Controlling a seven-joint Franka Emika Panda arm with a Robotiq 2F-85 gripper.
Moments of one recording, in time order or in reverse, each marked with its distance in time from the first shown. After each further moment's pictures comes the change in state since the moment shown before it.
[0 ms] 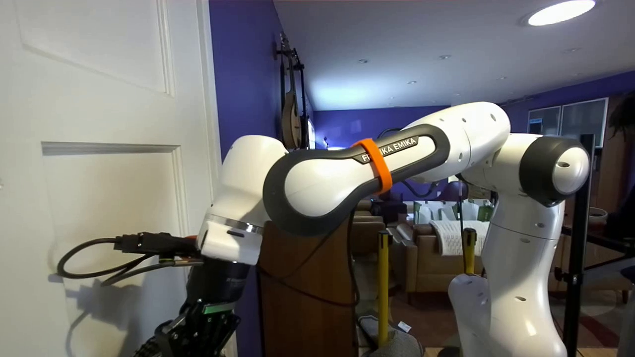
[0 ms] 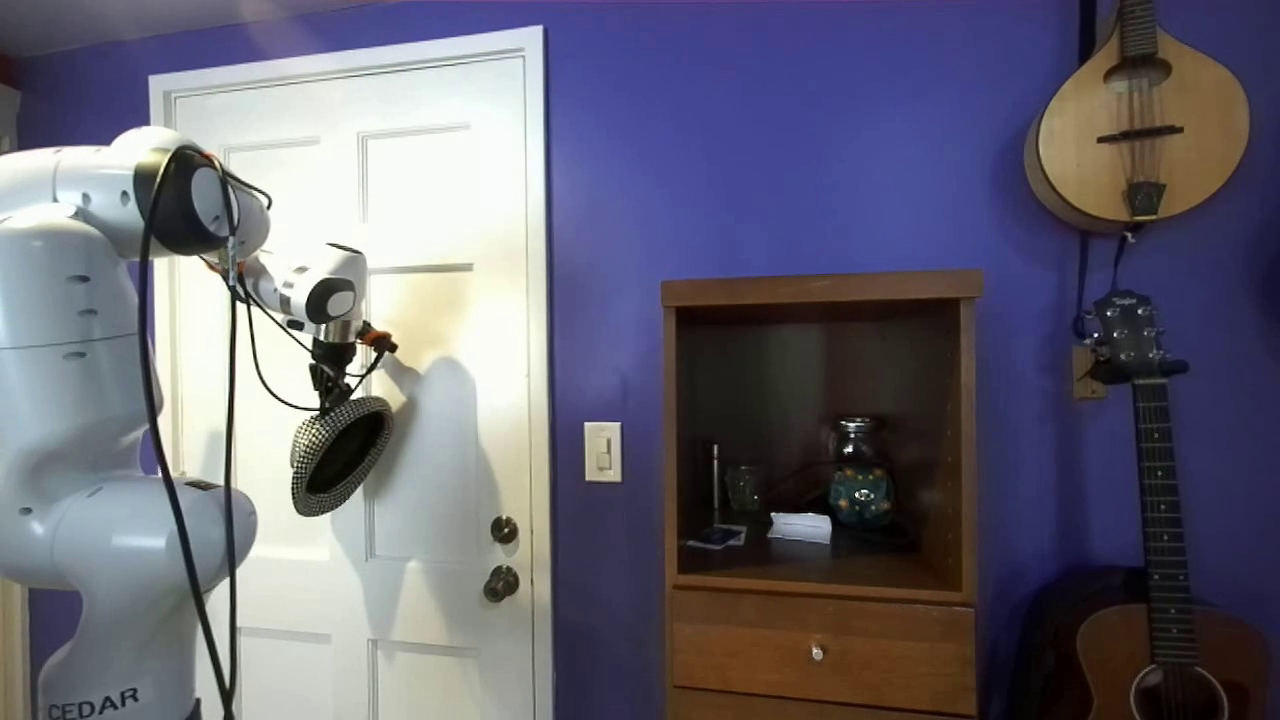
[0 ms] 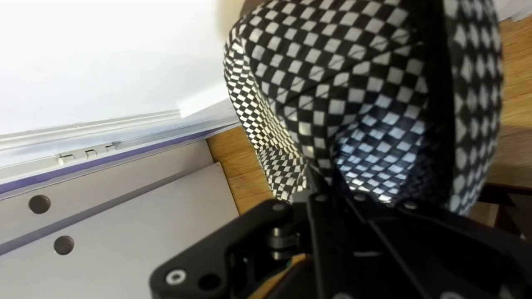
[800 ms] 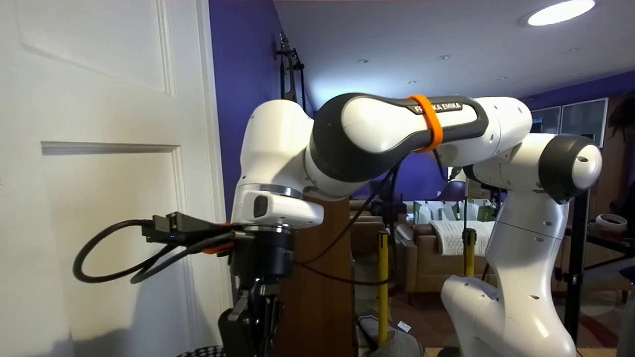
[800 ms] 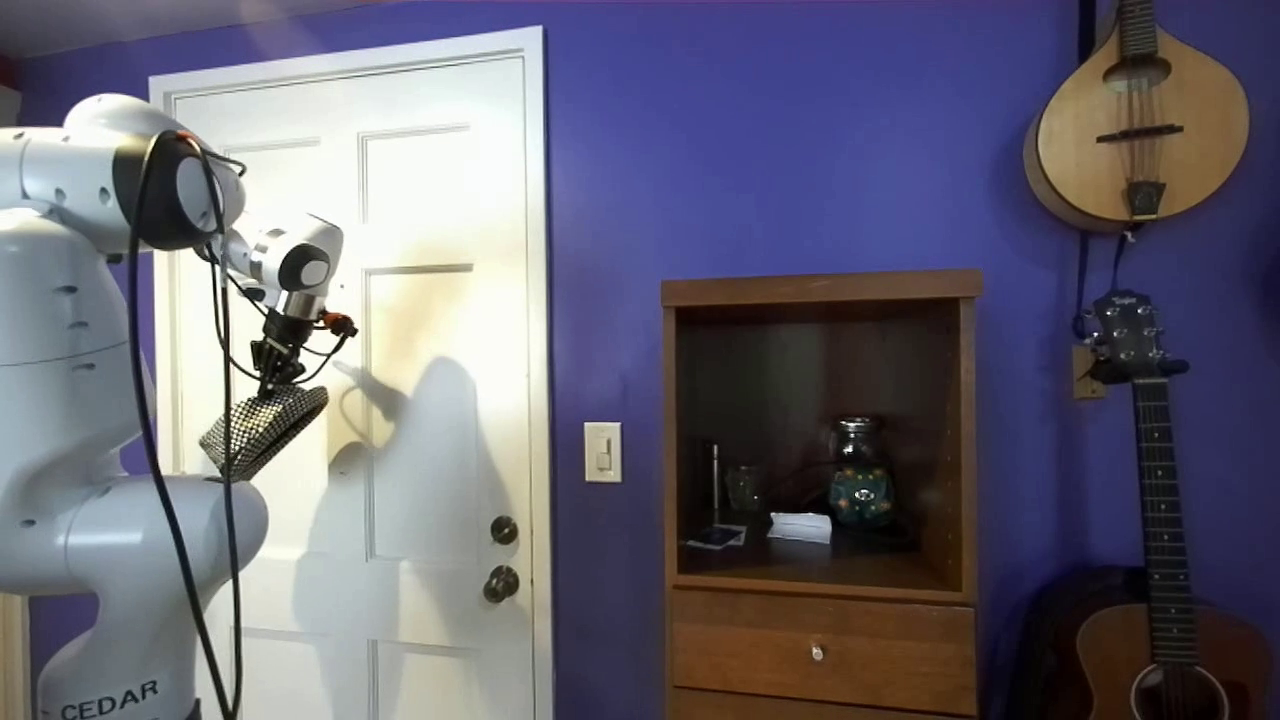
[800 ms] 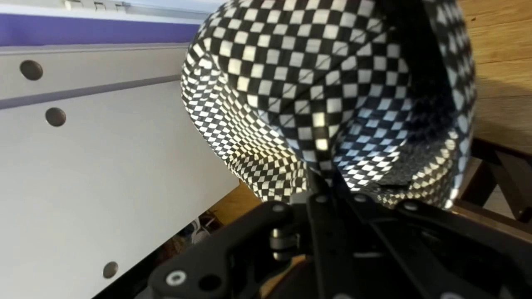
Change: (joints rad) arm 0.256 -0.126 -0.175 0.005 0.054 -0.271 -0.103
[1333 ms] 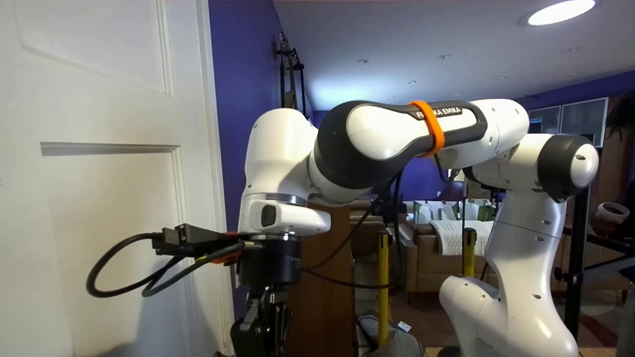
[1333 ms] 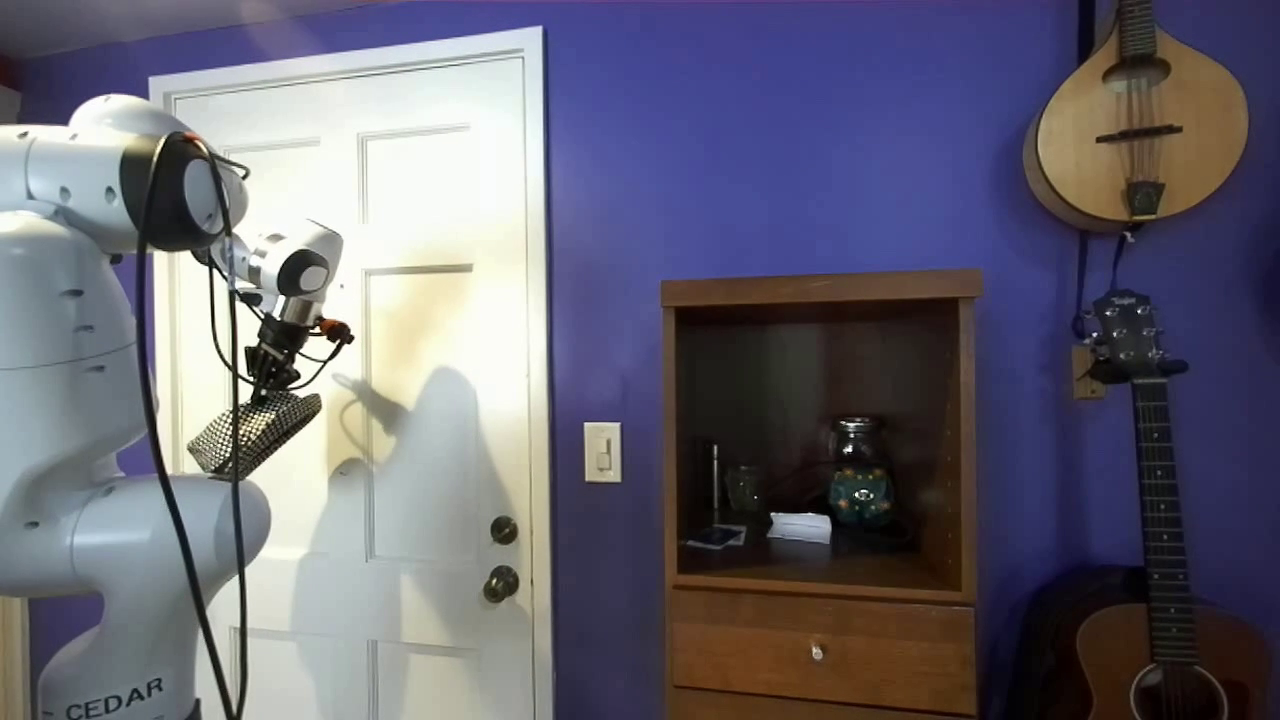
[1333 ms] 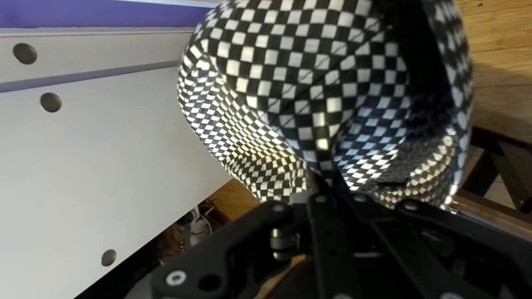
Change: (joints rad) arm 0.066 -0.018 -0.056 -0.040 -0.002 -0.001 -0.003
